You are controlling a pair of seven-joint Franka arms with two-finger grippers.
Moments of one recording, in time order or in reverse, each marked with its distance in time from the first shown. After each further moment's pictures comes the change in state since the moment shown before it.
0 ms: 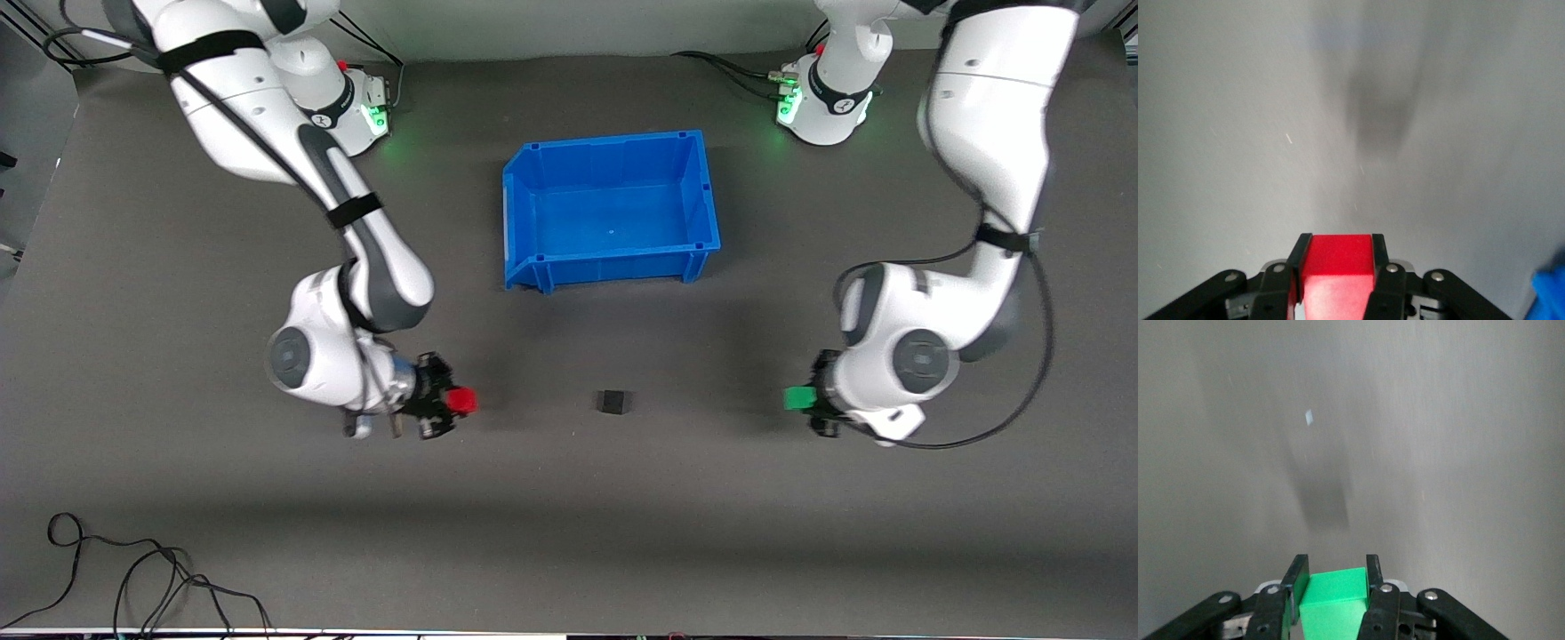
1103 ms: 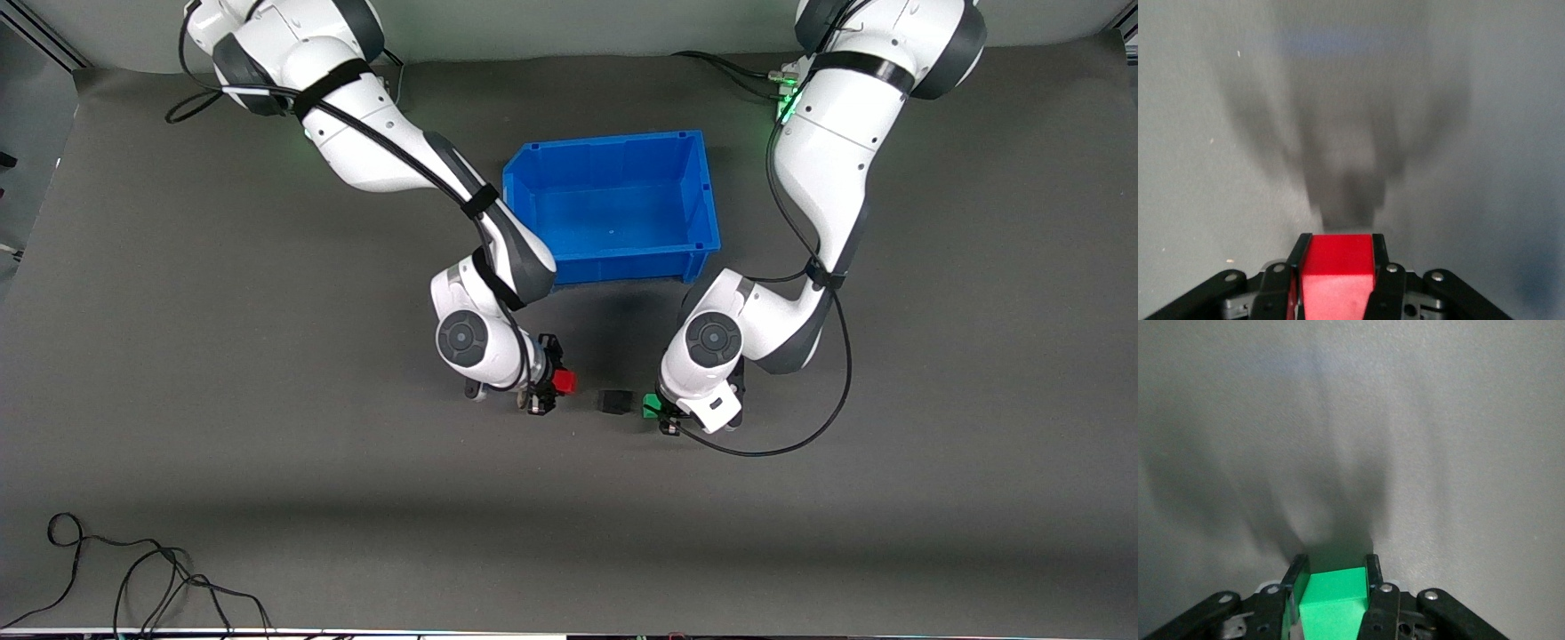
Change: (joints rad) left arm -0.273 0.245 0.002 0.223 -0.001 0.179 -0.284; right arm 0.206 0.265 -0.004 0.289 -0.072 0.011 0.524
